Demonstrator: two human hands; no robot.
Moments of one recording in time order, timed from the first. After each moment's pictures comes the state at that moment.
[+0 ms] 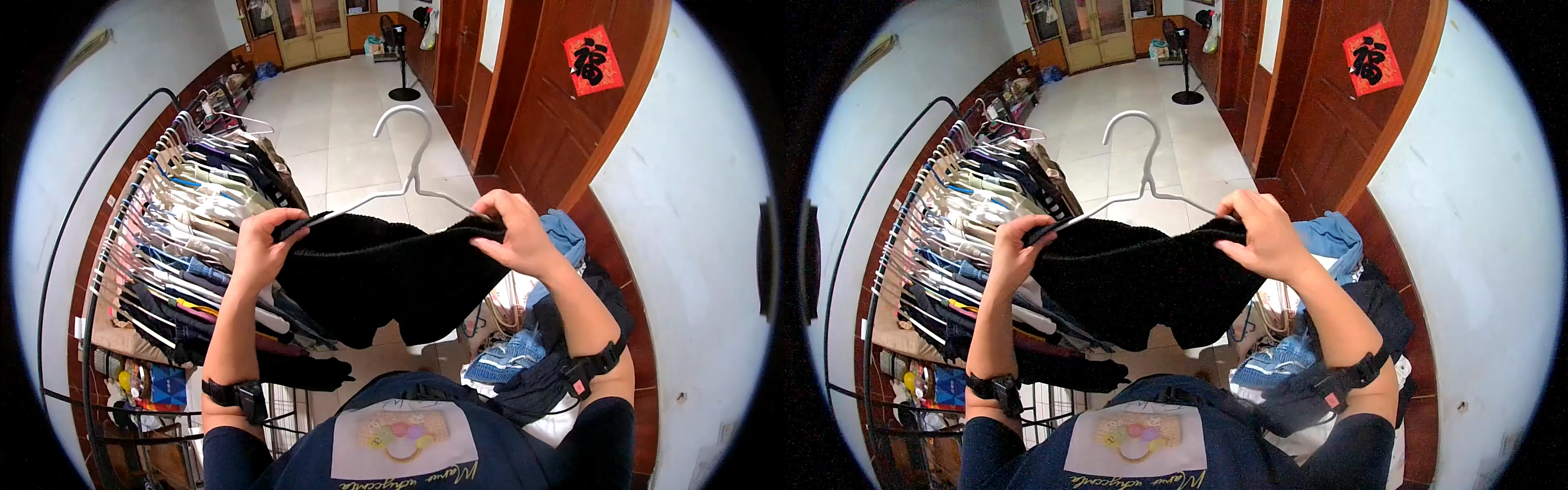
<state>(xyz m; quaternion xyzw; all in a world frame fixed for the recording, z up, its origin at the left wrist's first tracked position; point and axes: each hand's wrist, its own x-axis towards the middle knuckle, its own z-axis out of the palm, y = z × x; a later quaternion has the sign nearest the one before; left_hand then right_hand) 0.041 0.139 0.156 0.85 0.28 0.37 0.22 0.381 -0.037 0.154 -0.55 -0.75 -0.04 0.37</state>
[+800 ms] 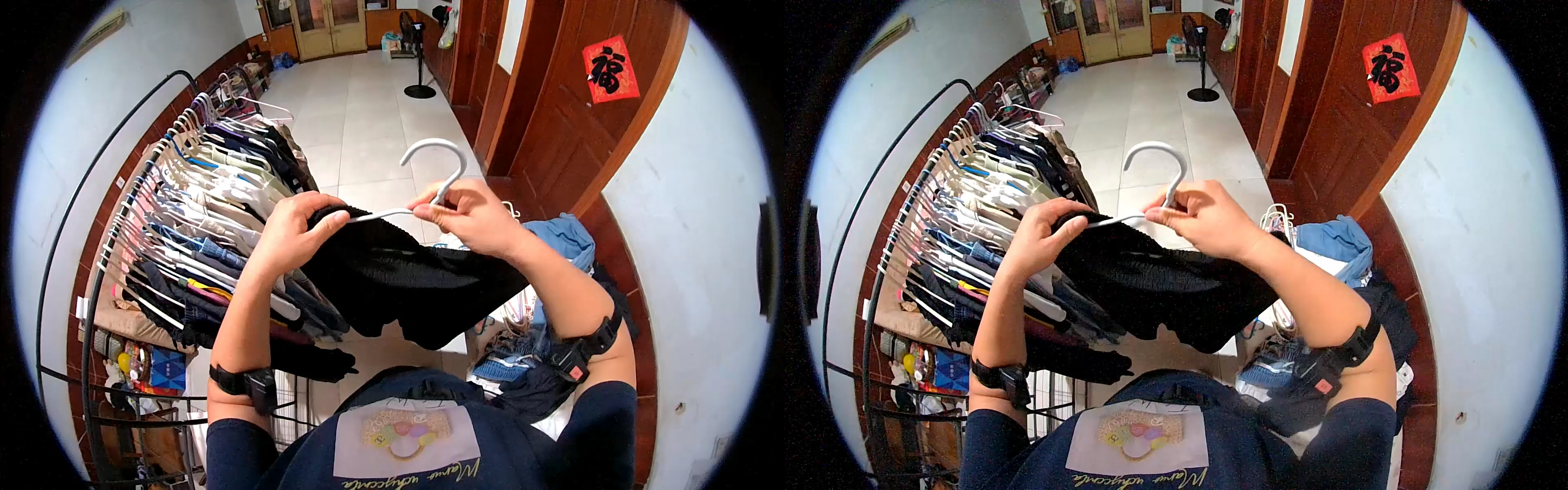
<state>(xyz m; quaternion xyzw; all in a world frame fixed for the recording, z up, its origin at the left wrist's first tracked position) 0.043 0.128 0.175 0.89 0.28 0.25 0.24 0.302 0.016 0.177 -0.52 -0.67 0.34 0.41</state>
